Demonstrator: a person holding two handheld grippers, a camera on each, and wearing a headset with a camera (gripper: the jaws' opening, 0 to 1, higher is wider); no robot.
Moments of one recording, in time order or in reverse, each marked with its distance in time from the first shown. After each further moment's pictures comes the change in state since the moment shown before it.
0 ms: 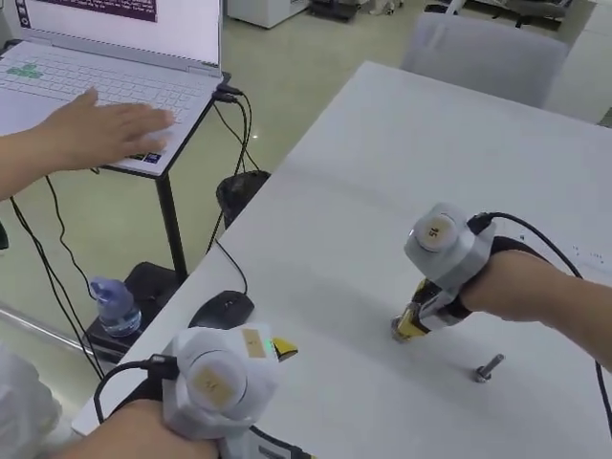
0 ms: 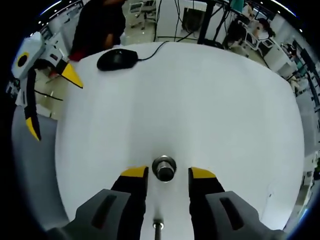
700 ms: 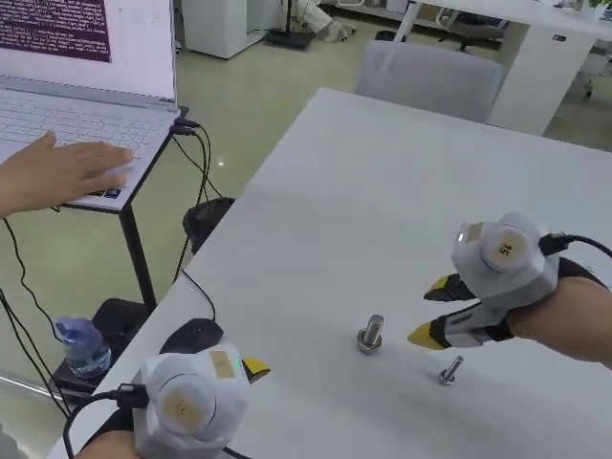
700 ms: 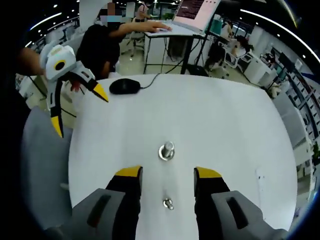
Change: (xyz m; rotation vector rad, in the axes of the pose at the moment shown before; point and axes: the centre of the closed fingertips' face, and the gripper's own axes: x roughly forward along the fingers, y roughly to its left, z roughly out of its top) left arm -0.004 -0.003 0.006 0.004 0.001 0.002; right arm -0.087 0.018 -0.025 0.091 -0.218 -0.098
